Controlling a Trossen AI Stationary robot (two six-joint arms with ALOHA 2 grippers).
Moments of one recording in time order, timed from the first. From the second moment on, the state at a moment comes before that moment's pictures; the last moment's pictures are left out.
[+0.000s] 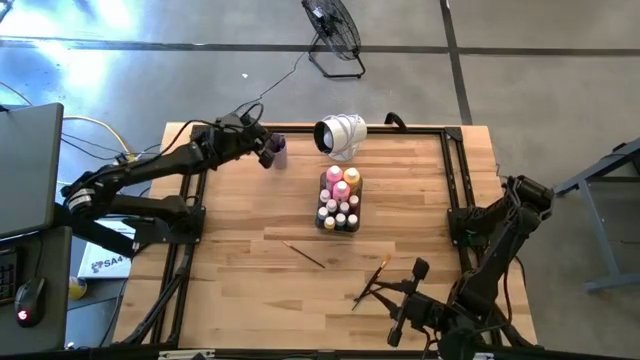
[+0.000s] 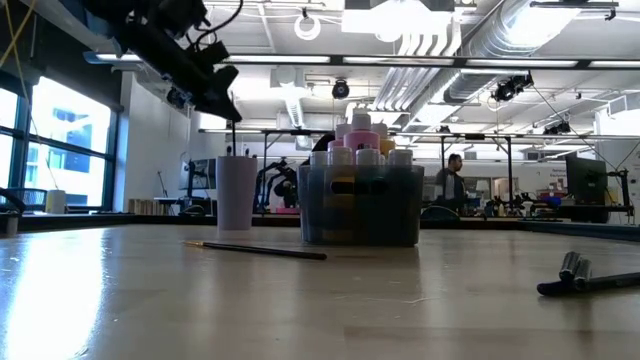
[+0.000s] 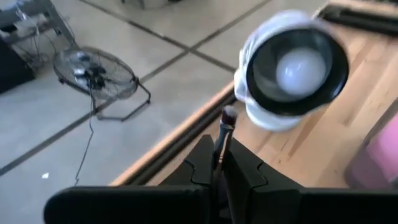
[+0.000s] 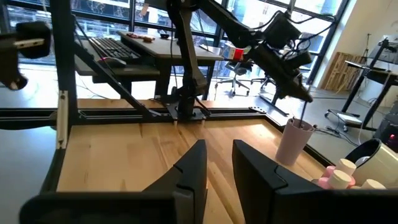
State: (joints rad) left arm 0.58 1.07 0.73 -0.04 -0.23 0.02; right arm 0.97 1.64 1.24 -0.05 1.36 0.32
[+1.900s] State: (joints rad) left arm 0.17 0.35 0.36 -0.18 0.29 -0.10; right arm 0.90 1.64 1.24 -0.18 1.13 0.55
